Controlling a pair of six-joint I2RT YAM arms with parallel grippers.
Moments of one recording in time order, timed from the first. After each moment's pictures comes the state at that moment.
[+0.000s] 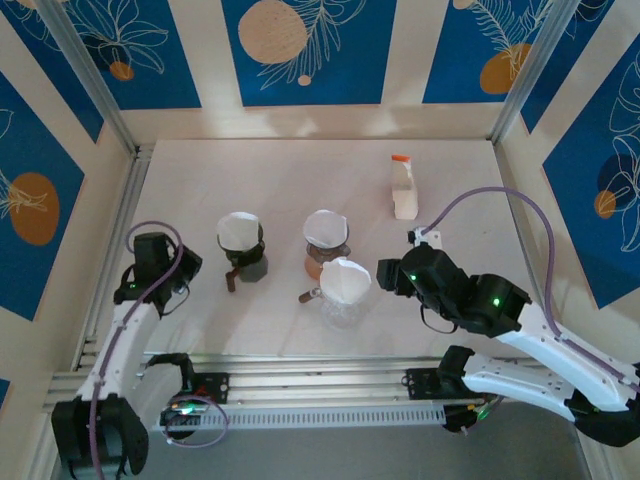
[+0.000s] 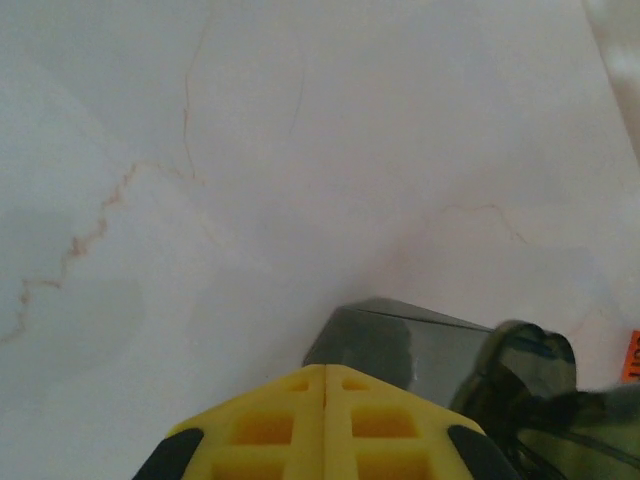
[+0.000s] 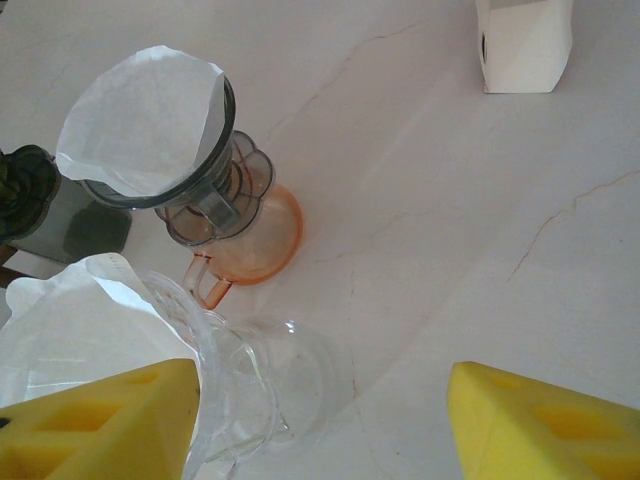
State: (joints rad) left arm 0.06 0.92 0.54 -0.42 0.20 -0.86; right arm 0.96 0.77 0.98 -1.00 0.45 0.77
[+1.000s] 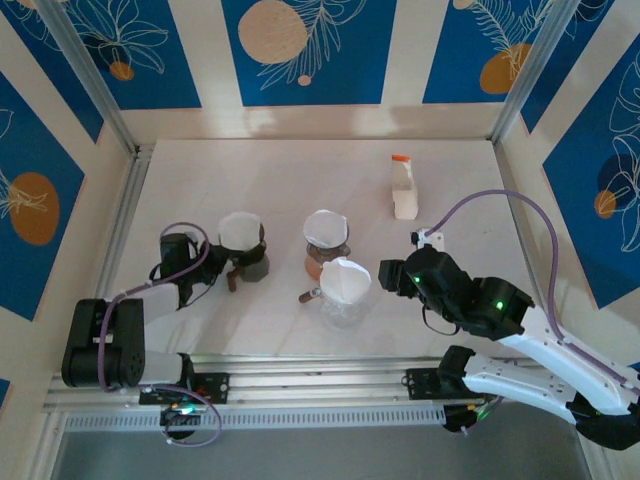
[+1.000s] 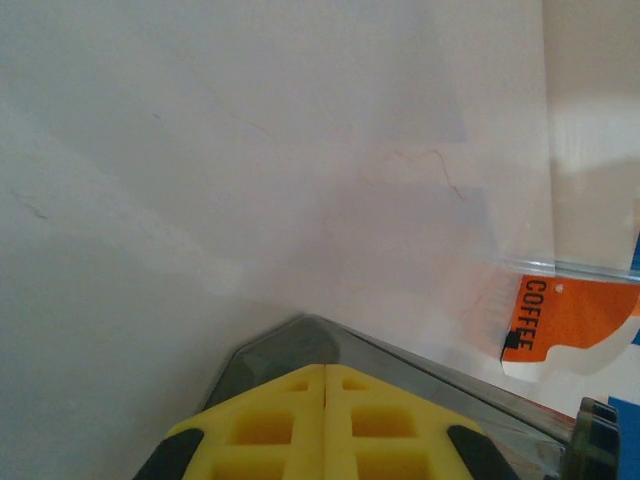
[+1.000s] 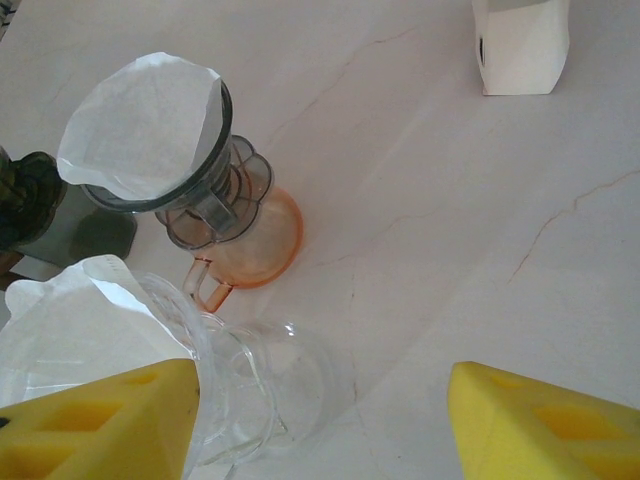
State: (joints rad) left arm -0.02 1.36 0.38 0.31 0.45 -1.07; right arm 0.95 0.75 0.95 -0.99 0.45 0.77
